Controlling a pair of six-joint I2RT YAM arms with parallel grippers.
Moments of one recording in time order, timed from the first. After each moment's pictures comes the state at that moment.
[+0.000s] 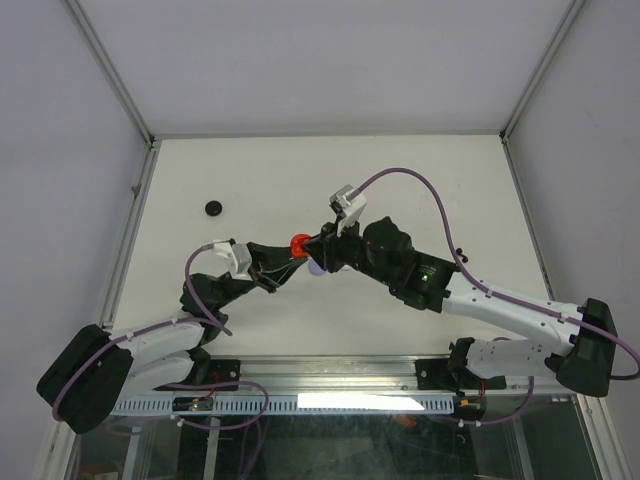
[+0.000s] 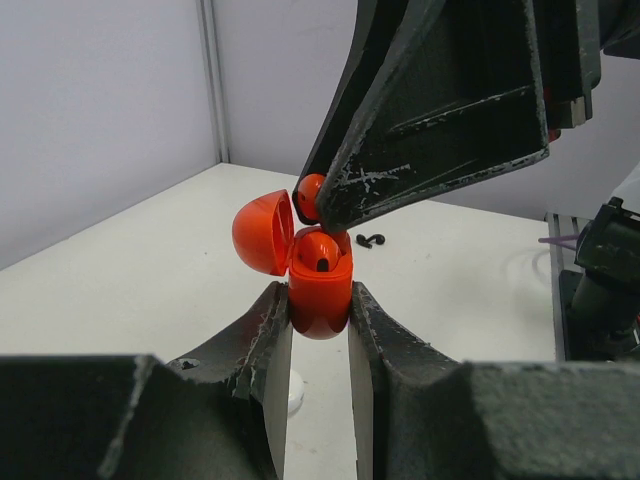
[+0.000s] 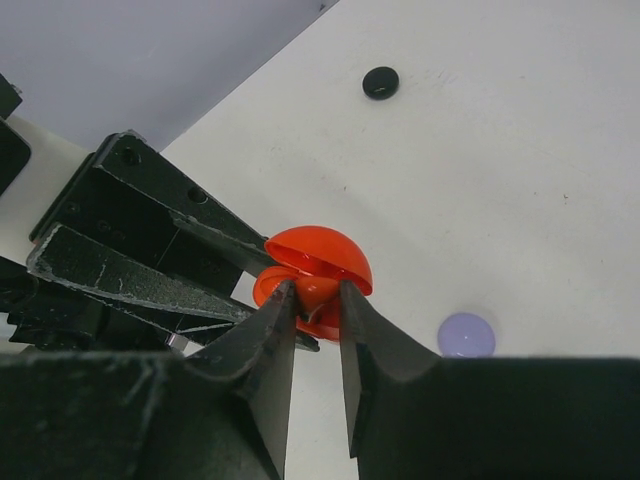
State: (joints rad) left arm -0.63 1.02 0.14 1.30 0.46 -0.19; right arm 1.09 1.14 0.94 0.00 0.14 0.31
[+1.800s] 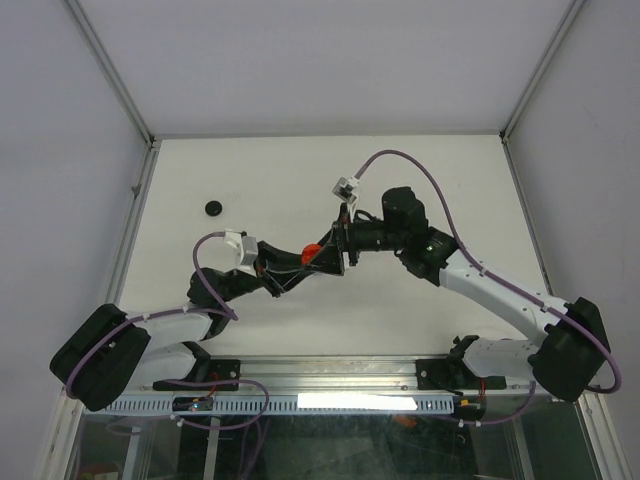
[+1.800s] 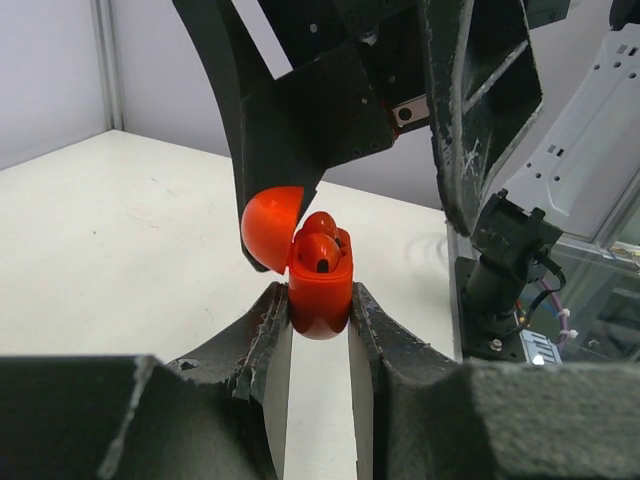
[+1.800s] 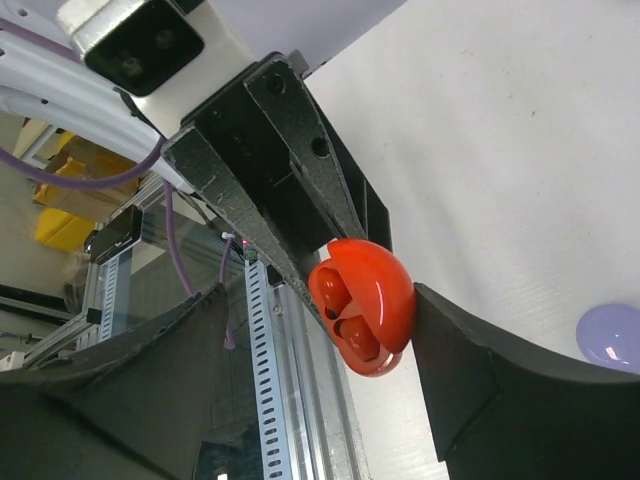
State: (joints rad) left arm -0.63 1.17 0.17 1.41 0.61 -0.38; right arm 0.77 1.22 0.93 0.01 -0.71 0.41
